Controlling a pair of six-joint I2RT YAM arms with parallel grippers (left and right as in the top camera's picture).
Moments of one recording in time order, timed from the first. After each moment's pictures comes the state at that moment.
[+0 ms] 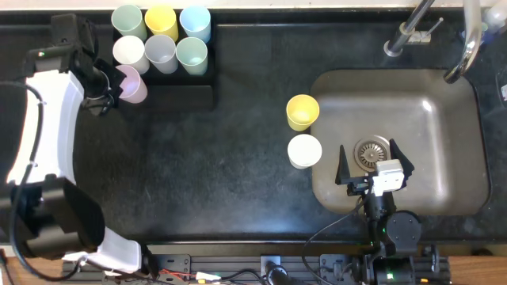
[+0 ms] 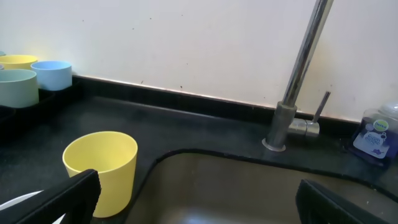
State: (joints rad) left arm 0.17 1.76 1.54 -1.07 -0.02 -0.86; right arm 0.05 0.01 0.02 -0.01 -0.07 -0.09
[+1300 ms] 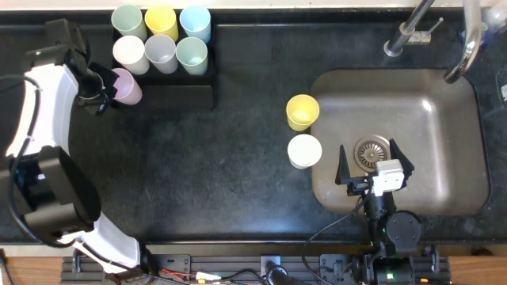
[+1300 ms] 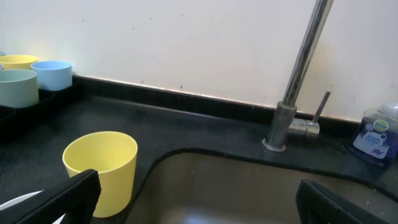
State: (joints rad) left arm 0.23 1.89 1.54 -0.99 0.01 -0.86; right arm 0.05 0.01 0.02 -0.02 -0.07 -0.09
